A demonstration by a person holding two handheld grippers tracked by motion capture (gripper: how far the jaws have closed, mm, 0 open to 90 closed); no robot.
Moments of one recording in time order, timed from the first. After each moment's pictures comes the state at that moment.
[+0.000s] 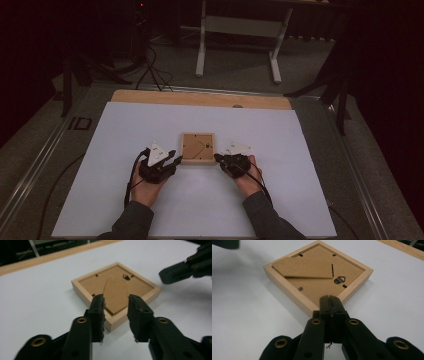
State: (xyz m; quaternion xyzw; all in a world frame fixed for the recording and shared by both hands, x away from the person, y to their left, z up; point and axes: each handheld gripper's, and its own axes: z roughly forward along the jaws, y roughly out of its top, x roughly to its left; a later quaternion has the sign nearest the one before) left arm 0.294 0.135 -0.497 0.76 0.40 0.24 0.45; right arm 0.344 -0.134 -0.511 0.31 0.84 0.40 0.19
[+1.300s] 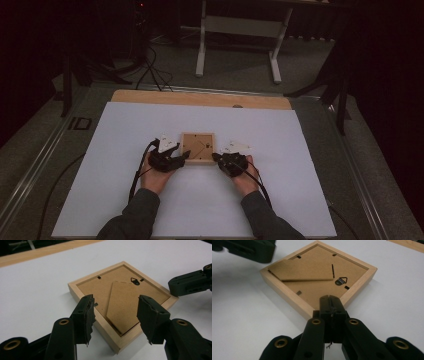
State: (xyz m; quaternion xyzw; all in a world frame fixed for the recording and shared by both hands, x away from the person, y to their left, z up) left arm 0.337 0.117 -0.512 0.77 0.42 0.21 0.43; right arm 0.350 -0.130 -0.520 0.33 0.83 0.42 0.17
